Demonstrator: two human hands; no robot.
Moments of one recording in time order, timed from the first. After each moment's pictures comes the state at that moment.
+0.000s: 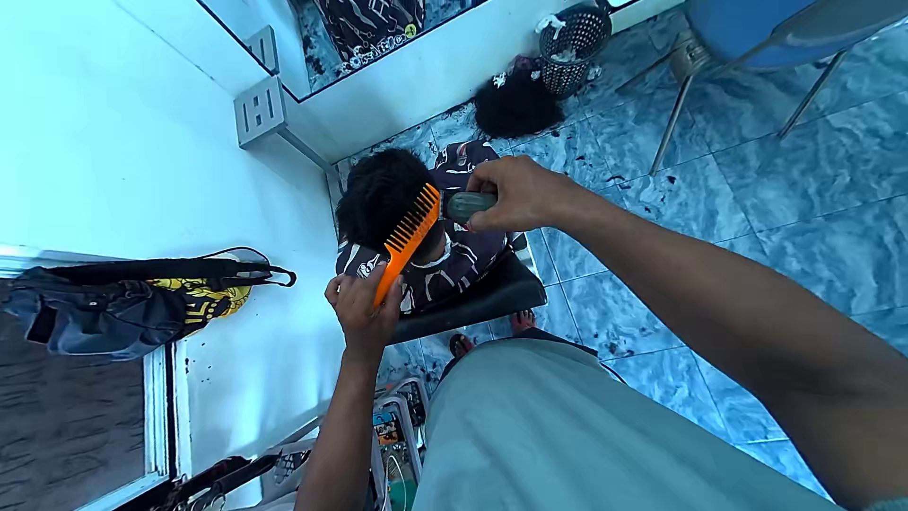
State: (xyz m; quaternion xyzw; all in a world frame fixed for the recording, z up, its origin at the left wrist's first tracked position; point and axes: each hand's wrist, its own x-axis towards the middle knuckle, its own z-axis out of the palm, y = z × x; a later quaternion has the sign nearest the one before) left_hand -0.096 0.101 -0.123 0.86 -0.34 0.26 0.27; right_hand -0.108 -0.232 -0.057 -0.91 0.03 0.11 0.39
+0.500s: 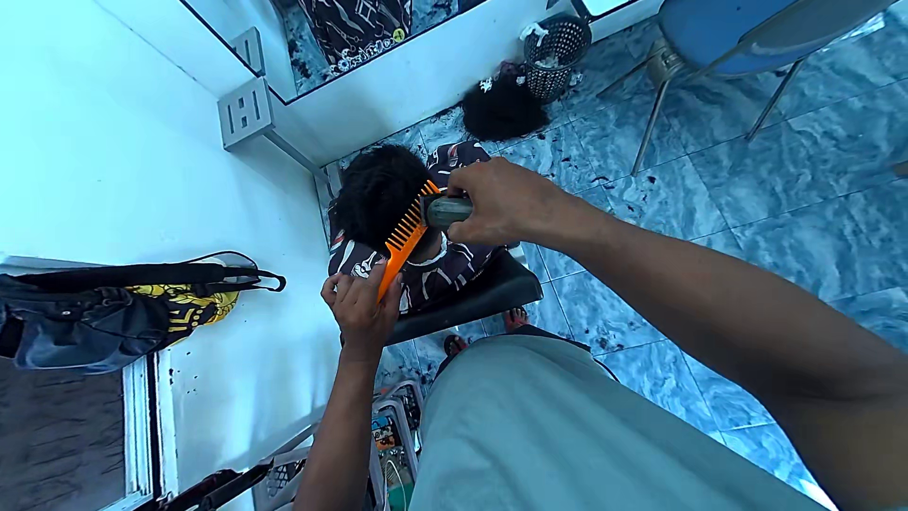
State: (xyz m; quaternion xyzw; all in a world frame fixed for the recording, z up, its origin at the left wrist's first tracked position) left_hand -0.091 0.103 -0.129 0.84 -0.37 0.30 0.26; right_hand -0.116 -0.185 -0.011 -0.95 0.03 0.12 0.28
